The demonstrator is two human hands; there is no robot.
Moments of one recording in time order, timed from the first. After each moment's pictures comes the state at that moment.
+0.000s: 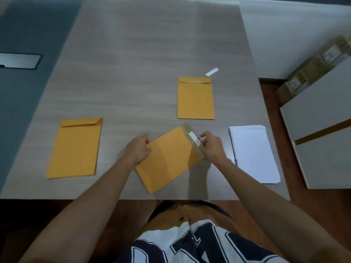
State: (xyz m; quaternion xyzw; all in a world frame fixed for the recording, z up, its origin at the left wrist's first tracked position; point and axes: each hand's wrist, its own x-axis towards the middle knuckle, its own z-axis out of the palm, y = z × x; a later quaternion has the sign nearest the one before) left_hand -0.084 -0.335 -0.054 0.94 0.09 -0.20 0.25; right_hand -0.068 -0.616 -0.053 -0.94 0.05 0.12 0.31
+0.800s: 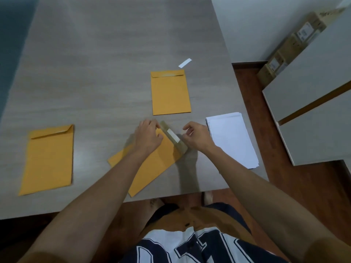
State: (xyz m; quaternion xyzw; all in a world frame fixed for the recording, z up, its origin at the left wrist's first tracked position) left_hand -0.053 -0.447 -0.036 0.97 -0.04 -0.05 0.23; right_hand -0.060 -0.654 -0.036 -0.92 0.03 0.12 0.36
